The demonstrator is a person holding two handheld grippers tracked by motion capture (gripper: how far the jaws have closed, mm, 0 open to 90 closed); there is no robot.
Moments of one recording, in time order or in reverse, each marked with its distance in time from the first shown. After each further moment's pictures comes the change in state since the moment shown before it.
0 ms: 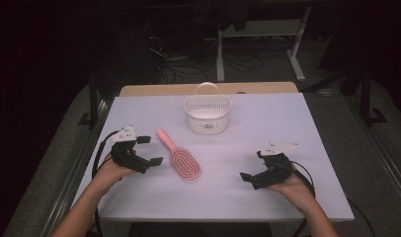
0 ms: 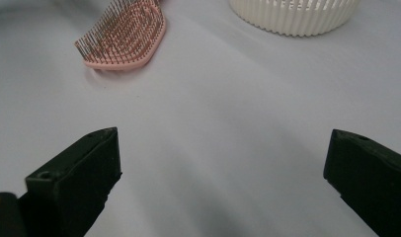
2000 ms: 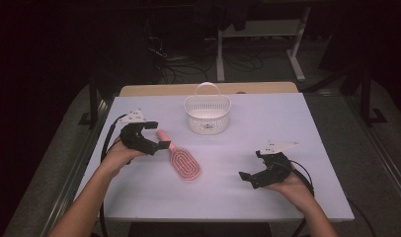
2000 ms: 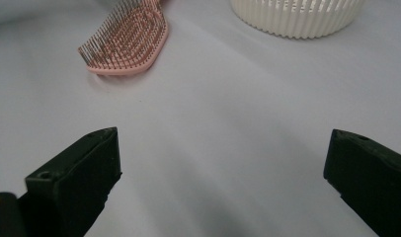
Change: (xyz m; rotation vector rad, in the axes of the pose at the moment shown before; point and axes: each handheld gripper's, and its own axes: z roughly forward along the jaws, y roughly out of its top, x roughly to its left) left arm 0.025 0.038 0.025 -0.004 -0.001 -0.010; right arm -0.001 0.001 0.002 -0.009 0.012 0.012
